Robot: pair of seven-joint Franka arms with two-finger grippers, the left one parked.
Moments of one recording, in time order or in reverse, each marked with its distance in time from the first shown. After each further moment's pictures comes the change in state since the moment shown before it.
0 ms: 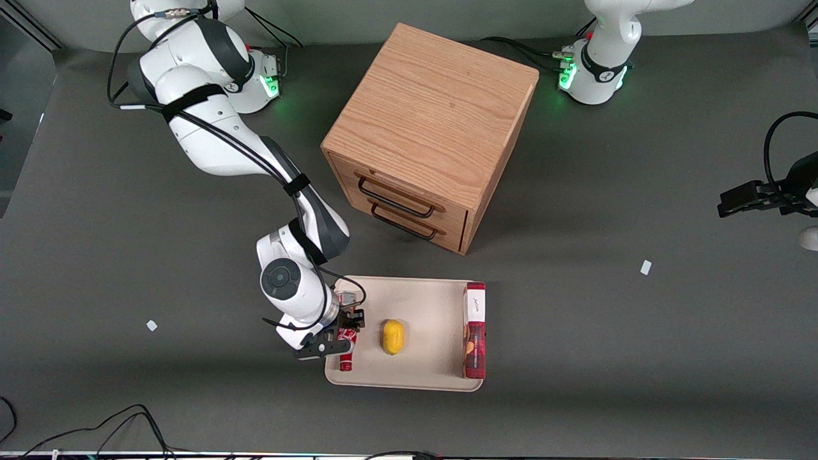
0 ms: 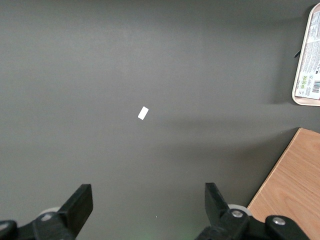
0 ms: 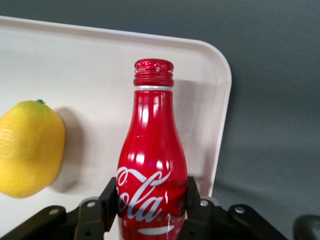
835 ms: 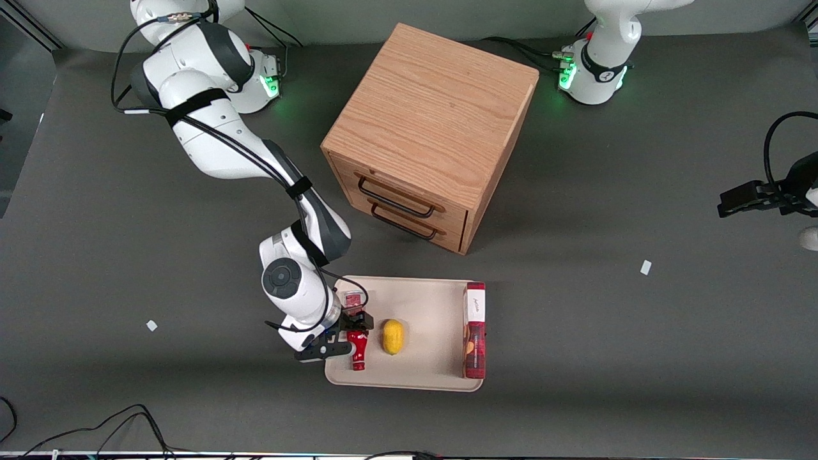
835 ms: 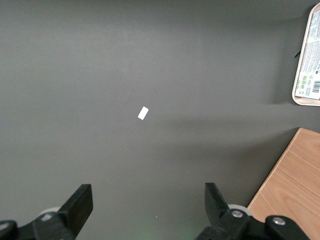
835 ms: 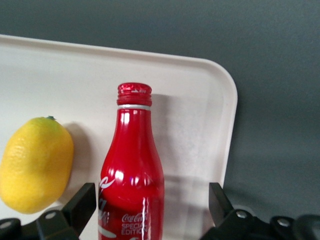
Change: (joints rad) arm 0.000 0.010 0.001 0.013 0.000 0.054 0.000
